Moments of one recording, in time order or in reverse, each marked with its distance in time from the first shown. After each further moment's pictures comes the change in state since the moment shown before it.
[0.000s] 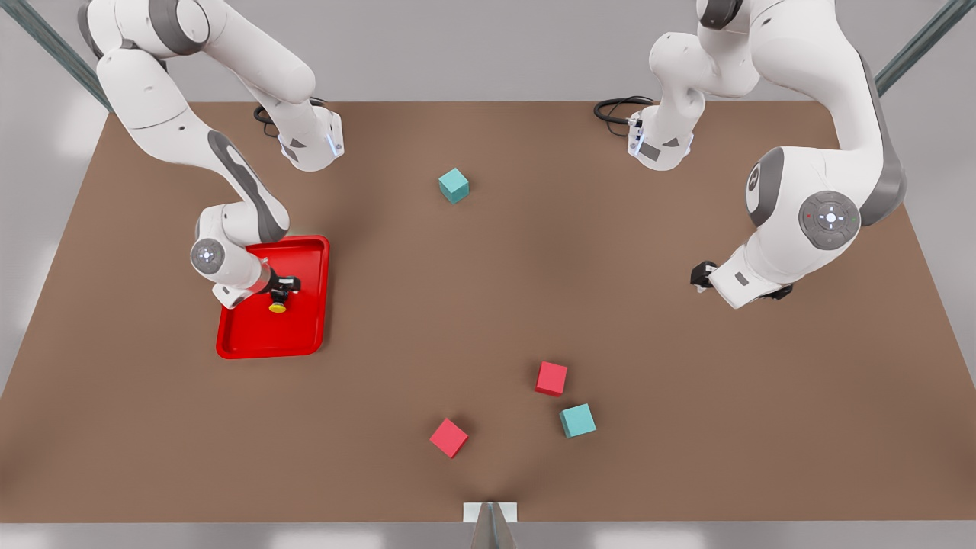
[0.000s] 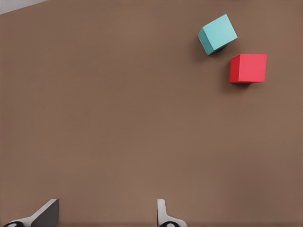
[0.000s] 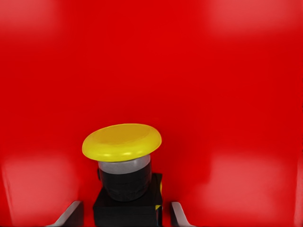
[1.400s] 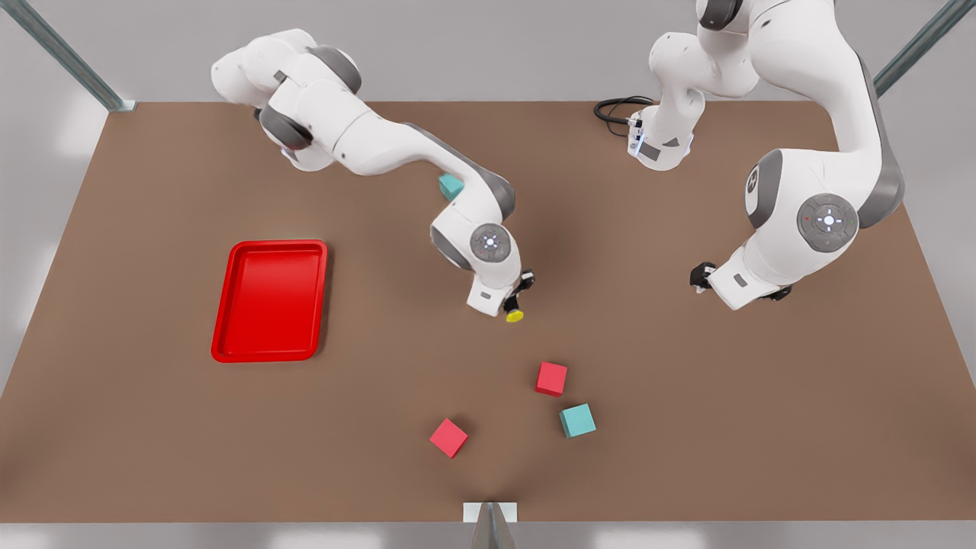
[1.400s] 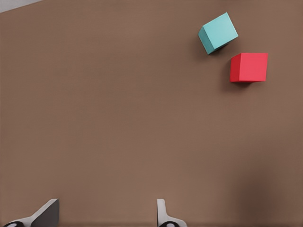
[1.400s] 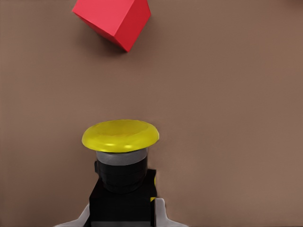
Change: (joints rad) left arm 0.000 0.006 0.000 0.000 0.000 0.000 0.001; right arm 1.252 0.523 -0.242 1.355 0.197 -0.580 0.419
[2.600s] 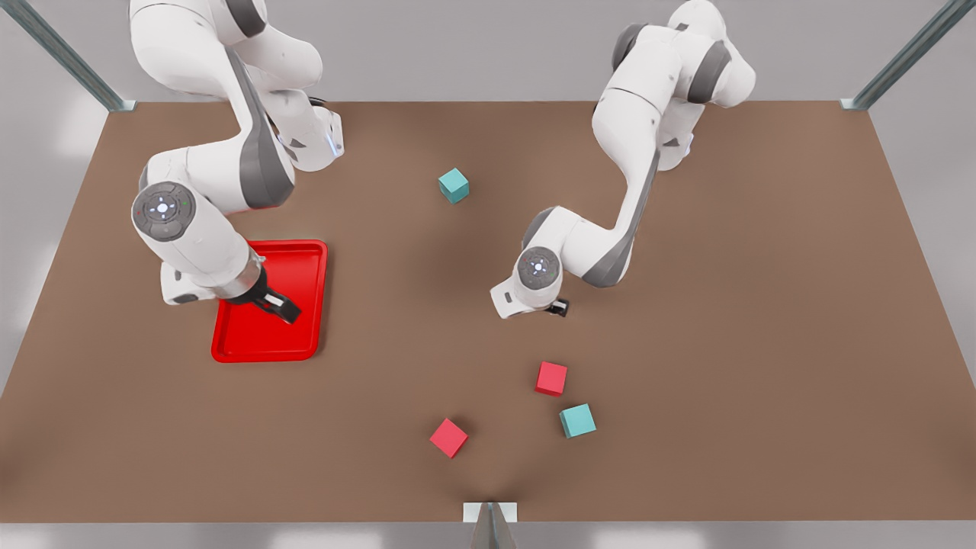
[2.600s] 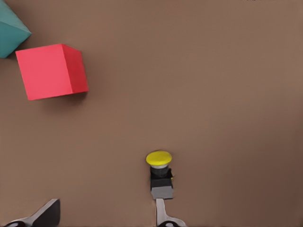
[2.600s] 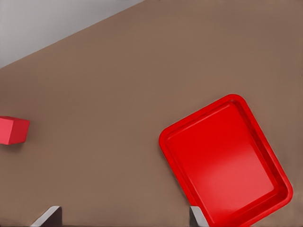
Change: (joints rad) left arm -0.444 0.468 -0.003 0.141 -0.240 0.262 -0.247; right arm -0.585 -0.619 -0.057 -0.312 -0.031 -0.324 0.127
